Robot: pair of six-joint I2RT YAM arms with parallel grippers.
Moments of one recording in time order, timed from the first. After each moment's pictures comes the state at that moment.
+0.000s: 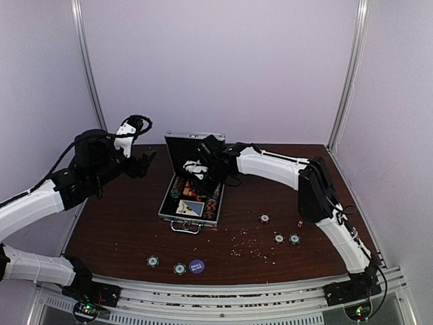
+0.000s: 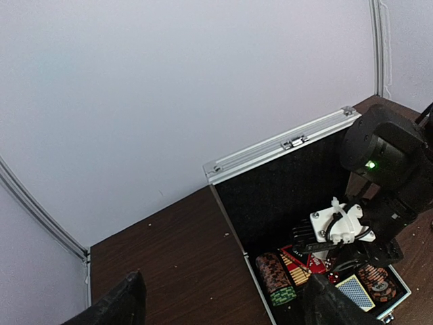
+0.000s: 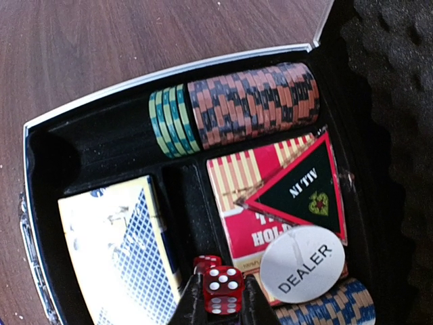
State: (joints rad) left arm -0.62 1.05 0.84 0.00 -0.25 0.22; right arm 0.83 2.51 2.30 -0.75 -0.16 -0.28
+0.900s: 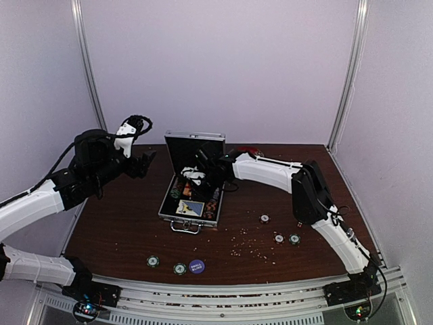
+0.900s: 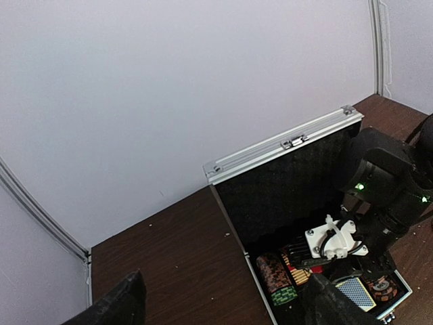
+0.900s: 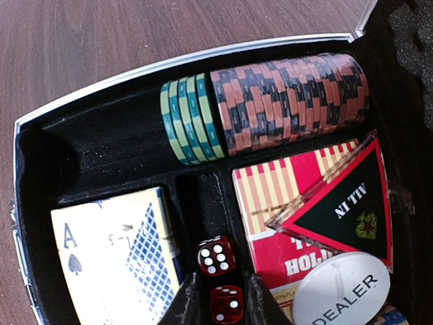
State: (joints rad) left arm -0.62 1.05 0.84 0.00 -0.25 0.23; right arm 0.84 2.58 2.32 -0.72 -0.22 -0.28
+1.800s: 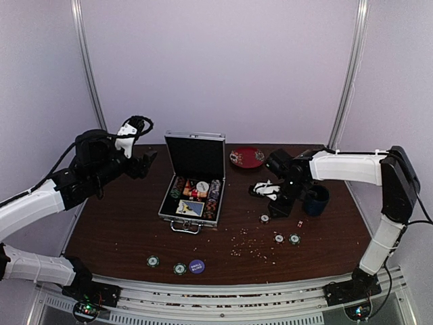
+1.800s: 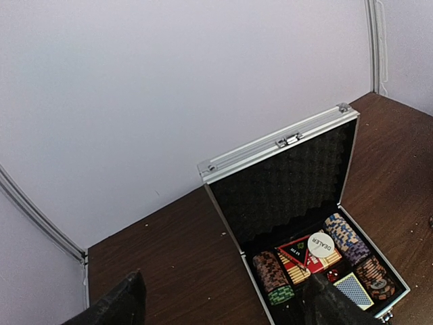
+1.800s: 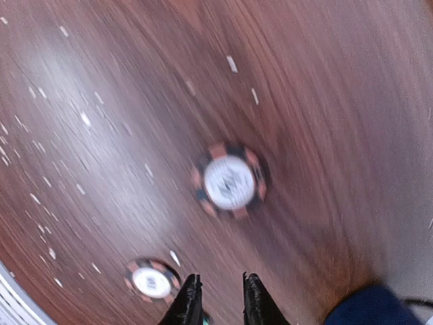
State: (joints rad) left arm -0.62 1.05 0.84 0.00 -0.24 0.23; right arm 0.64 1.74 1.23 -0.81 -0.05 -0.40
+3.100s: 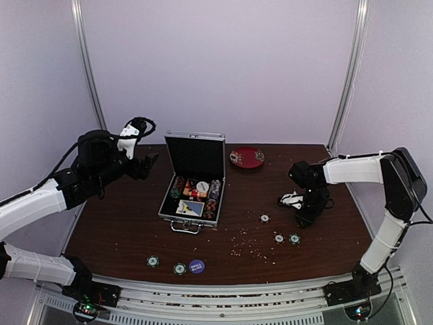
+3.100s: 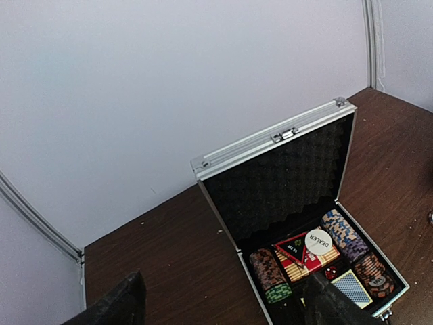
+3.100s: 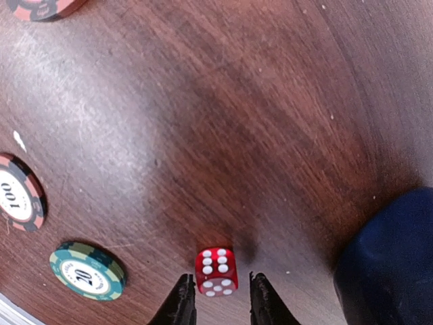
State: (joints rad) left arm -0.62 1.07 0.84 0.00 -0.22 0.23; right arm 0.44 1.71 1.04 -0.85 0.06 -0.45
